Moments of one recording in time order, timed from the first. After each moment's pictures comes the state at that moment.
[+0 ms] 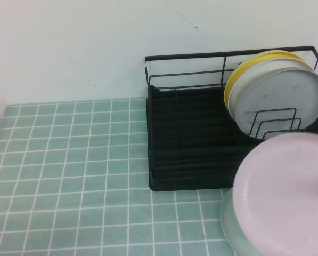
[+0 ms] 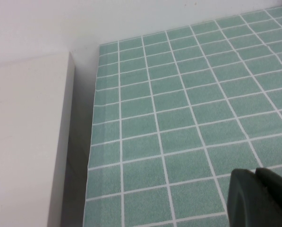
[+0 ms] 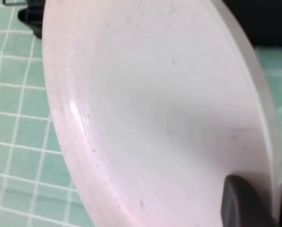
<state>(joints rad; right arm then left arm) 0.01 0.98 -0.73 0.44 0.91 -0.32 -0.03 -0.01 0.02 0.13 0.38 -0.04</state>
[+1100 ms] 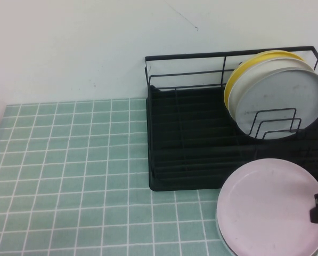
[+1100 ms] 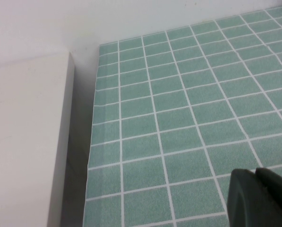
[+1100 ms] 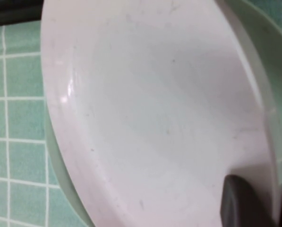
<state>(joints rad) 0.01 1.41 -0.63 0.70 0.64 -0.50 -0.03 -0.01 0.02 0.13 0.38 -0.04</state>
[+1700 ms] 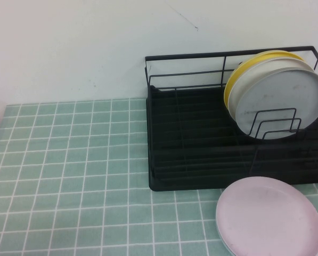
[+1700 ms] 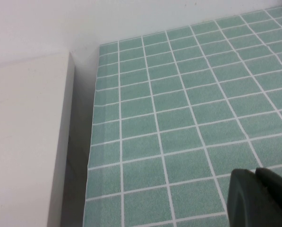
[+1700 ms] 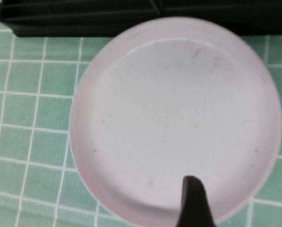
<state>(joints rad) 0.01 1.15 -0.63 0.57 0.73 -0.43 -0.03 -0.01 0.02 0.13 0.38 -0.04</state>
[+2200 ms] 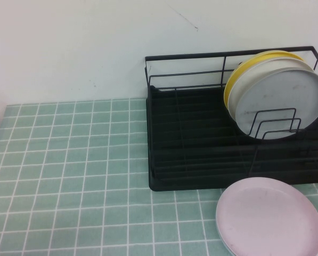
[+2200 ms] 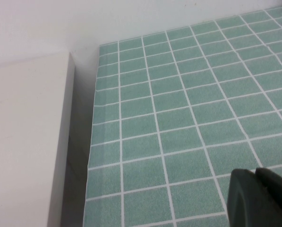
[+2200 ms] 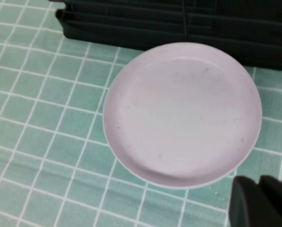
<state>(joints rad) 0.01 0.67 -0.65 0.43 0.99 -0.37 -0.03 -0.01 0.02 0.13 0.38 -0.04</state>
